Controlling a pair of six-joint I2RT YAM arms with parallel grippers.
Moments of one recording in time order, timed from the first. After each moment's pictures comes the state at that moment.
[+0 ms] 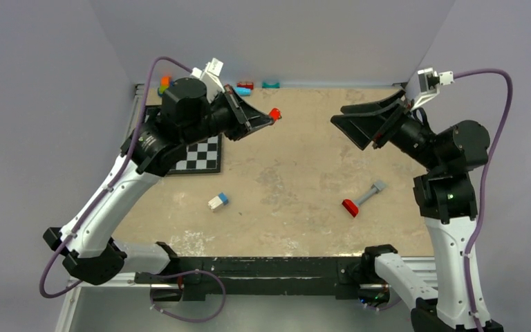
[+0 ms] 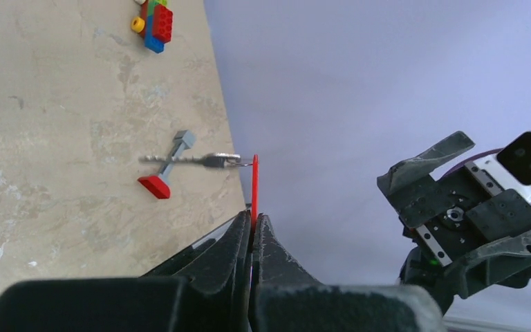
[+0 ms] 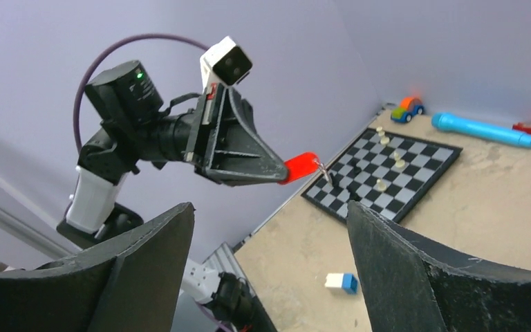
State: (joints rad) left arm -0.73 1.31 1.72 -0.68 0.15 -1.05; right arm 0.12 0.86 1.34 -0.19 -0.77 0.82
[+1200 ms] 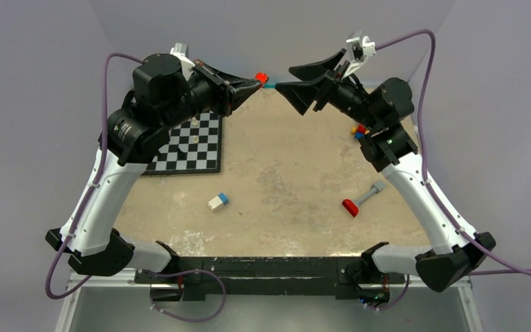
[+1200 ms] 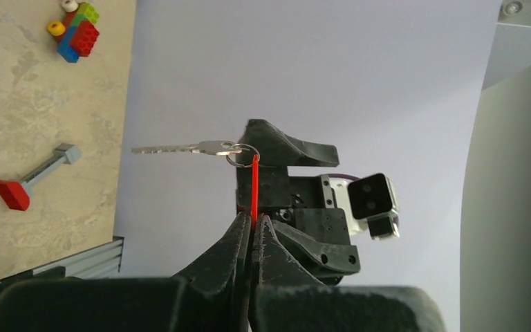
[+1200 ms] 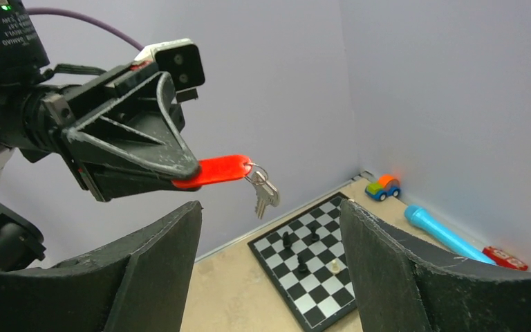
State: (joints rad) left arm -0.64 1.38 2.00 -0.81 0.08 -1.51; right arm 0.48 1.24 1.44 0.19 -0.52 0.46
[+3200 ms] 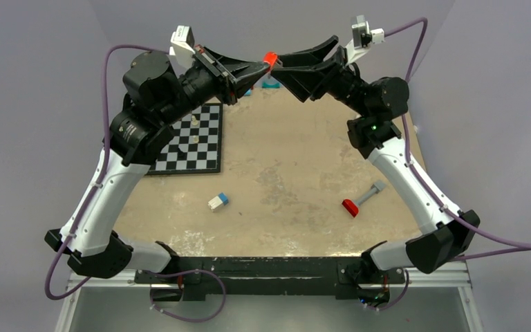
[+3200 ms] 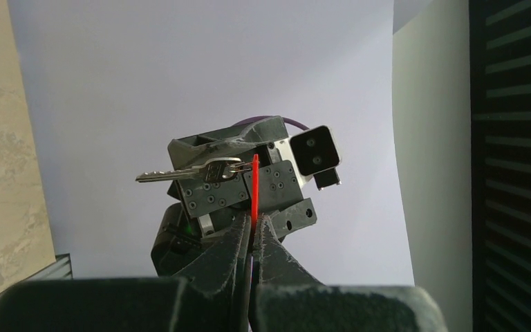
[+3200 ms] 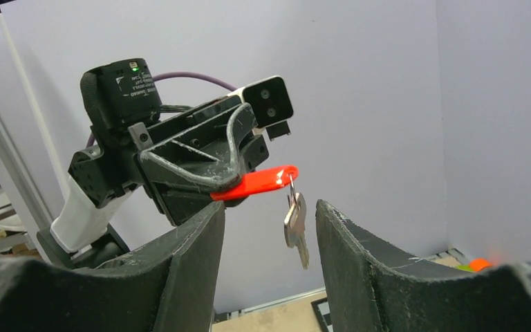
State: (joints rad) left arm -0.64 1.36 1.93 -0.49 0.20 -1.52; right arm 0.48 1.39 1.50 0.63 -0.69 0.77
